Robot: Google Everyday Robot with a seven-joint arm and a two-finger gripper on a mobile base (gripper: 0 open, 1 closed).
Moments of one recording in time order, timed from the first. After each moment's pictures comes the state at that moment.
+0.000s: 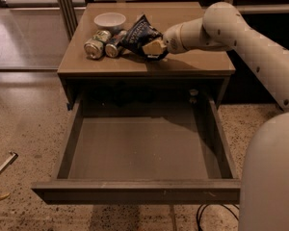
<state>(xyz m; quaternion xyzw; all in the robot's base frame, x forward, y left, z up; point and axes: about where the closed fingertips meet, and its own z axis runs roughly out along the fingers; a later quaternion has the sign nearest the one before) 0.789 -0.038 0.856 -0.40 0.76 0.23 0.47</state>
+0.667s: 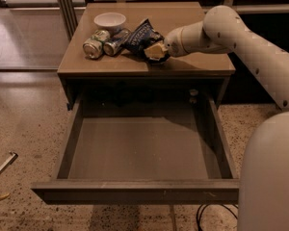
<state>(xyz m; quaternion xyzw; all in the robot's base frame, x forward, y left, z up) 0.788 -0.045 0.842 -0.40 0.76 0.23 0.45</state>
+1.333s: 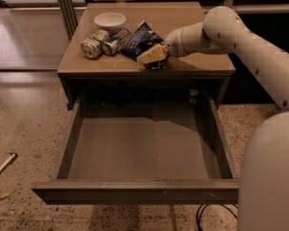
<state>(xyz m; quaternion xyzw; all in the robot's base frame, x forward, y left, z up) 0.788 -0.044 0.842 -0.40 0.76 0.23 0.45</state>
